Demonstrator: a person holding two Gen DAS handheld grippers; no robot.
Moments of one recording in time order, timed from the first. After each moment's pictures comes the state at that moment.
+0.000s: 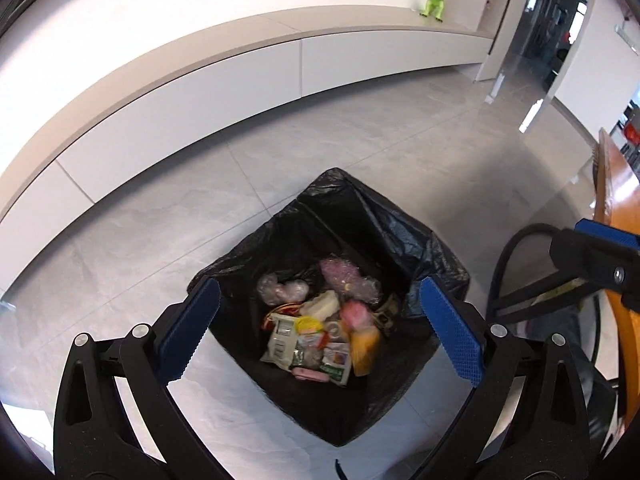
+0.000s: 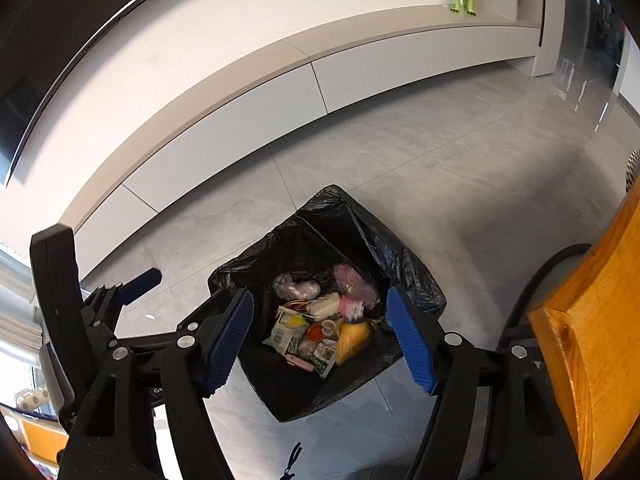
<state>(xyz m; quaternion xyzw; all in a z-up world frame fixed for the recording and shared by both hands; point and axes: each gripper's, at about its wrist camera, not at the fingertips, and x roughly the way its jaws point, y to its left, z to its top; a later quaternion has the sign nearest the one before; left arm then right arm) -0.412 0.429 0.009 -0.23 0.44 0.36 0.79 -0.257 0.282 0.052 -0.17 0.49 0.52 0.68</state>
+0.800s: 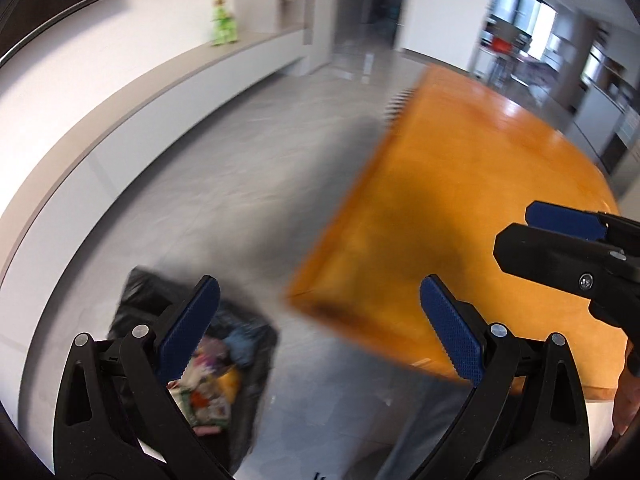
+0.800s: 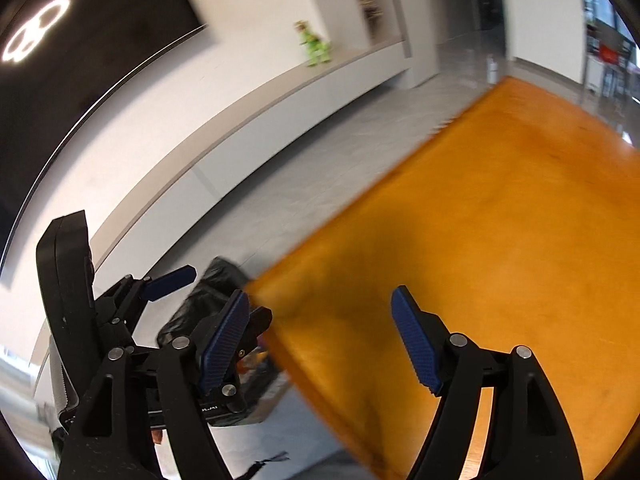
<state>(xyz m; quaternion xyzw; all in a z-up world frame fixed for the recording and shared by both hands) -0.196 0.245 0.079 -0.09 0.44 0.13 0.88 -0.108 0.061 0.111 -0.04 0.46 0.40 0.79</state>
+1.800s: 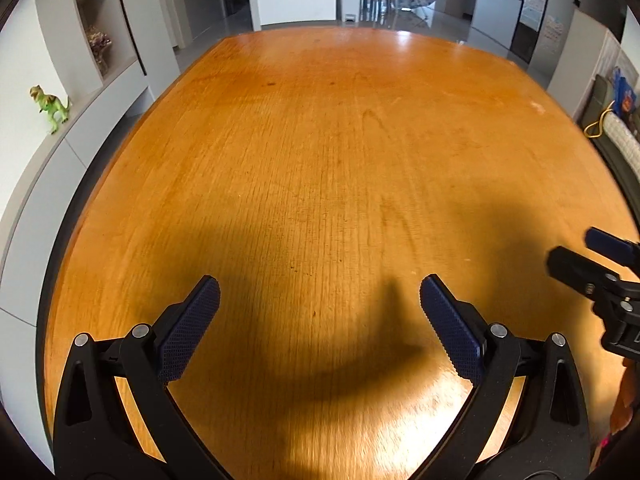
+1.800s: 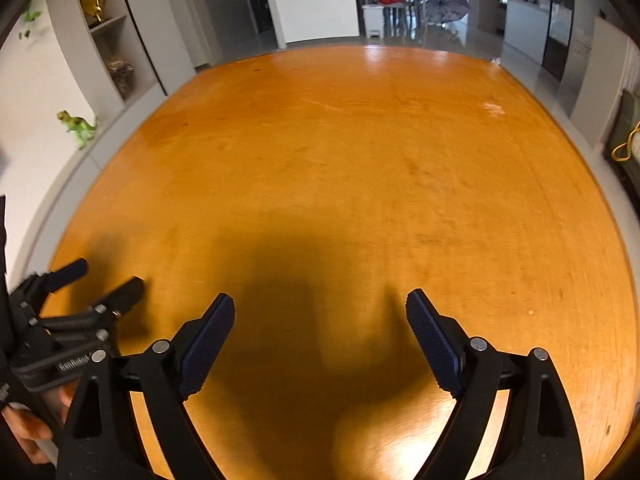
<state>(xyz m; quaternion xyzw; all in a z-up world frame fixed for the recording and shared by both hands) -0.025 0.025 0.025 0.04 0.48 -0.04 0.88 -0.027 -0.185 0.013 0.04 0.47 0.06 0.88</state>
